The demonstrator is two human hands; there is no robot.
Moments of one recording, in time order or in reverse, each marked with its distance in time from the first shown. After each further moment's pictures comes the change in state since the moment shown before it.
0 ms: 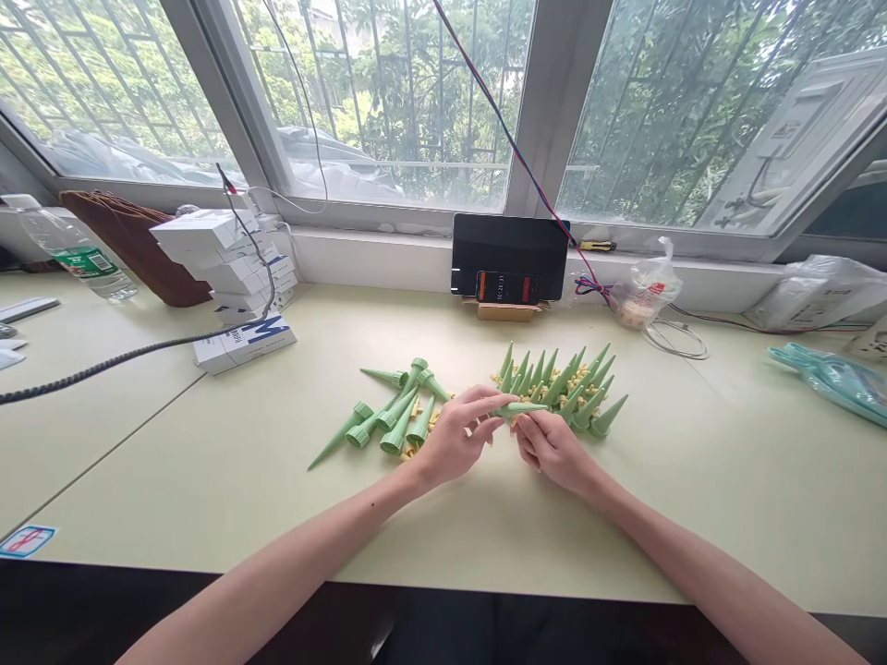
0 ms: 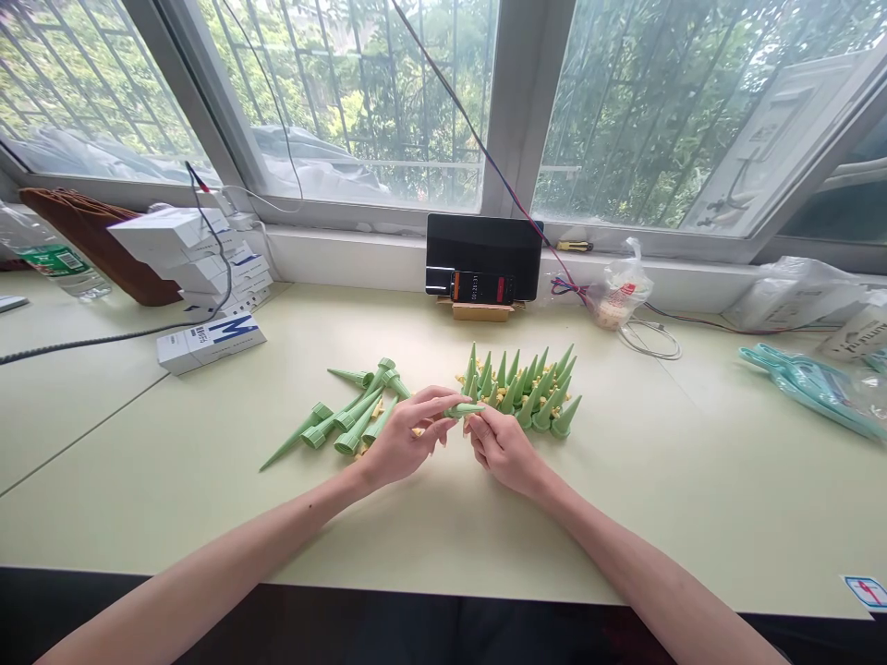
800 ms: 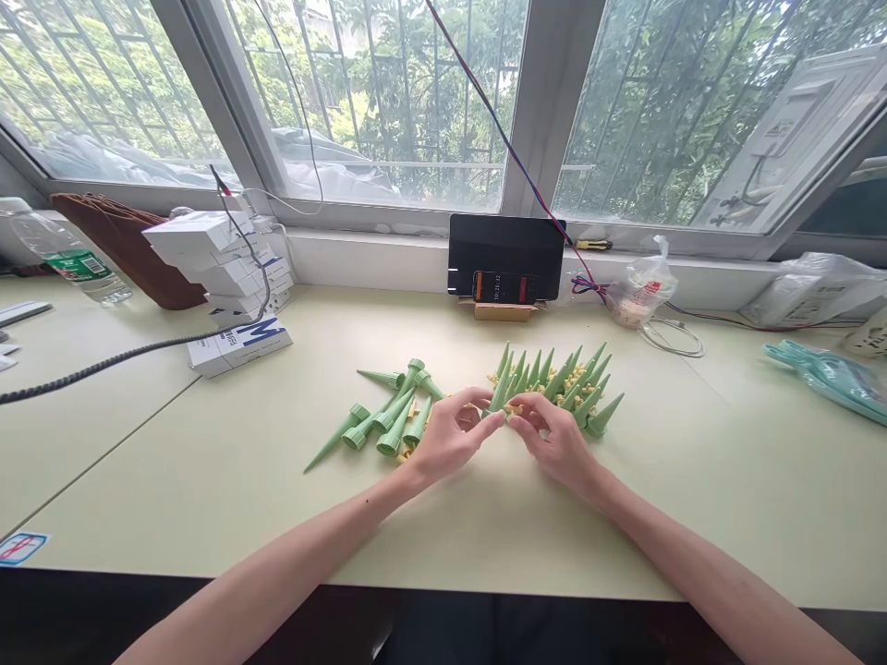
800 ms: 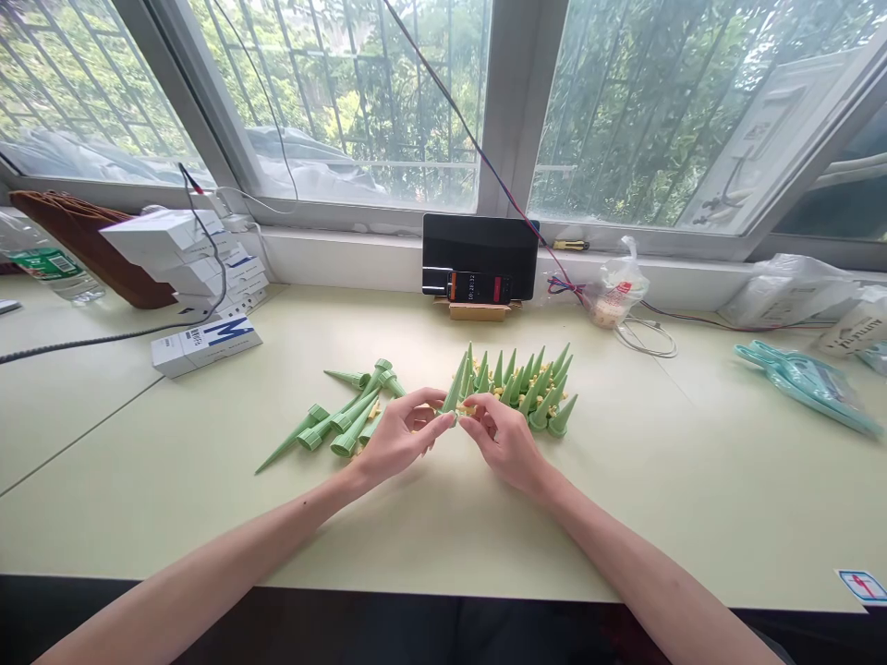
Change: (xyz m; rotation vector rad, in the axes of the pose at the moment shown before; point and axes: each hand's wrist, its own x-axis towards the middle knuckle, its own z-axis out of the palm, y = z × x) left_hand -0.001 0.007 0.001 -0.104 0.129 -0.302; right_hand 0.003 -0.010 -0.006 -0.287 0.172 -0.167
